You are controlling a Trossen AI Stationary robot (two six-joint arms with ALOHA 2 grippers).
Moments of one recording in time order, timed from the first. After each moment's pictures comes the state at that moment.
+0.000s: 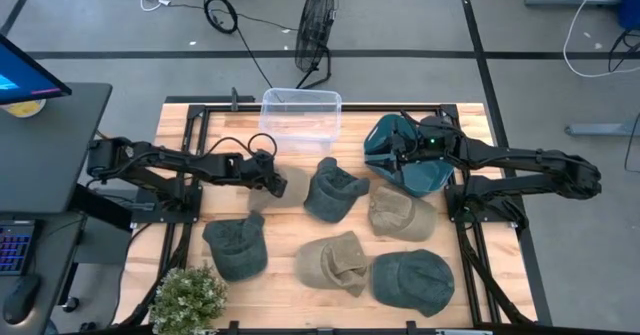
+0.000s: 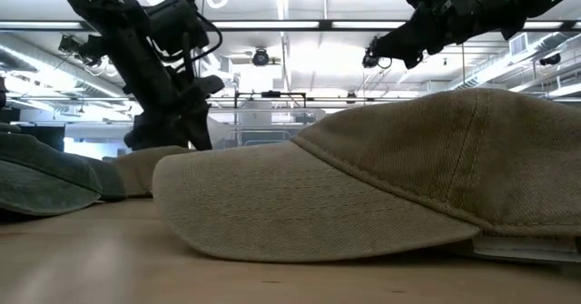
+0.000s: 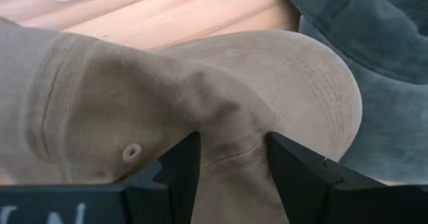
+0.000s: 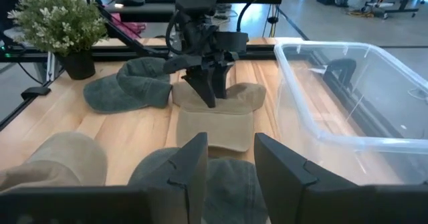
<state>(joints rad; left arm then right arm) 0.13 1.38 0.59 -0.14 -0.20 -0.87 -0.36 0.96 0.57 0.09 -0.35 -0.12</state>
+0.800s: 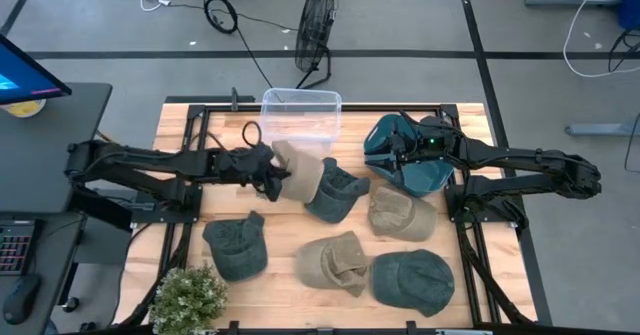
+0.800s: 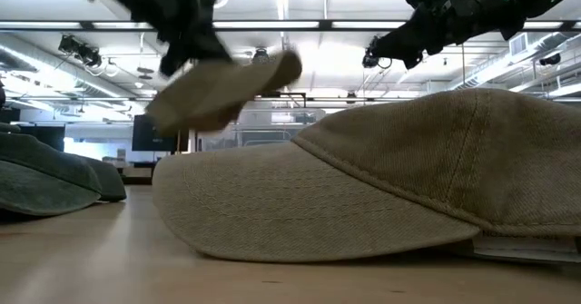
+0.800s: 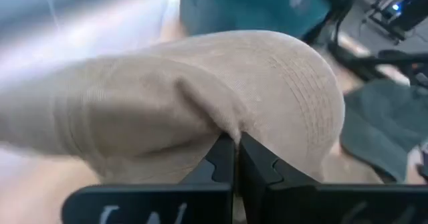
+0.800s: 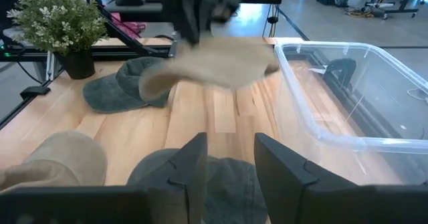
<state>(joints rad) 0.02 1.13 0.76 -0.16 -0.27 -0.54 -0.36 0.96 0.57 0.09 -0.35 -0.12</state>
